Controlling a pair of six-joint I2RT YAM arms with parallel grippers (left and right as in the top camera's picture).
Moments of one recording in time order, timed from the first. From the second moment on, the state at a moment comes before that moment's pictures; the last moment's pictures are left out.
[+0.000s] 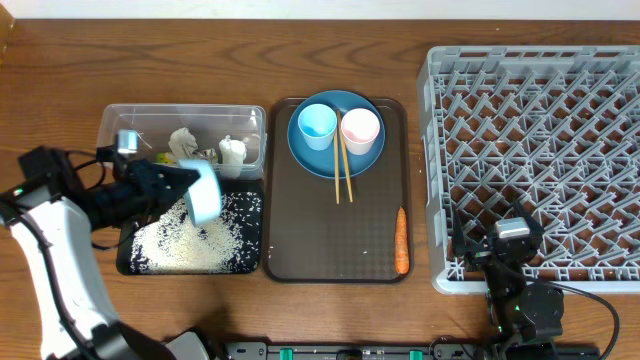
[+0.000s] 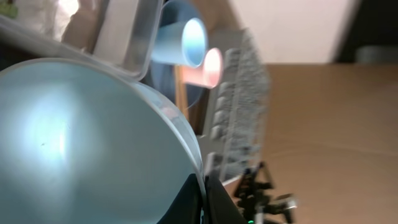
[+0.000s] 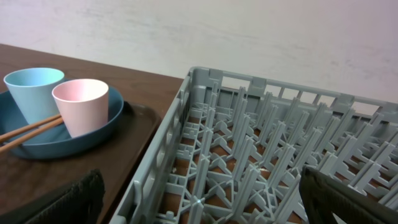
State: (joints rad) left arm 0.55 1.38 1.13 -1.24 1.07 0.03; right arm 0.14 0.02 0.01 -0.07 0.00 -0.11
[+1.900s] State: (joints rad) left arm -0.50 1.25 1.03 -1.00 0.12 -0.55; right arm 0.14 0.02 0.01 -0.07 0.00 -0.11
